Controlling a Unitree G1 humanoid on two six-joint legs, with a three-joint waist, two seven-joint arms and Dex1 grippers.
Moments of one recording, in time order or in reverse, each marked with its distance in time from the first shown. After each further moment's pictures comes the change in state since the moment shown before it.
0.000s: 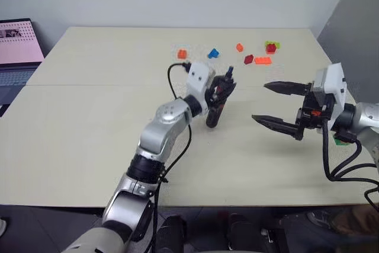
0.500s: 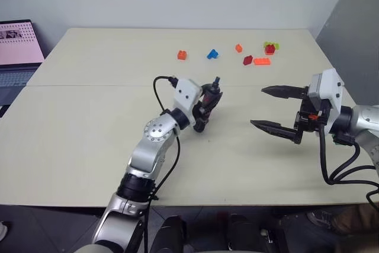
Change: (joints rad) left arm 0.167 0.076 0.036 -0.143 0.077 -0.122 -0.024; right arm 0.008 -0.019 0.022 -0.009 -0.010 -0.016 0.031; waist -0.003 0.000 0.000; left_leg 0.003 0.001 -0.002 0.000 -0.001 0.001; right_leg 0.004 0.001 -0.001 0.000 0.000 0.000
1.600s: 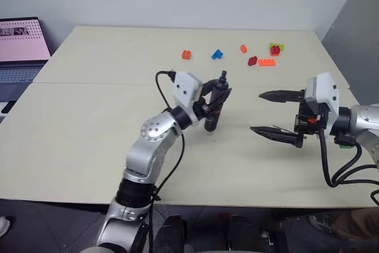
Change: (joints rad) left arm -0.022 -0.094 -0.002 -0.098 -0.077 0.097 -0.059; right arm 0.001 -0.034 0.025 0.011 0.000 0.004 0.042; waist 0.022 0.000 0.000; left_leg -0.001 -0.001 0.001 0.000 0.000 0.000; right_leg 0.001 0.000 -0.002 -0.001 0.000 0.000
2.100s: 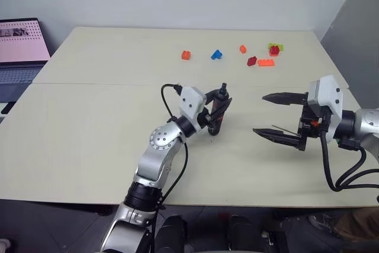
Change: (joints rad) left arm 0.088 0.000 -0.020 0.095 0.071 -0.187 -0.015; right arm 0.036 -0.021 -0.036 -0.053 0.013 0.035 -0.029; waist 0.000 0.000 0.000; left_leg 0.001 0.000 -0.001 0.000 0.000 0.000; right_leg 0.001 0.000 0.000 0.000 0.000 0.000
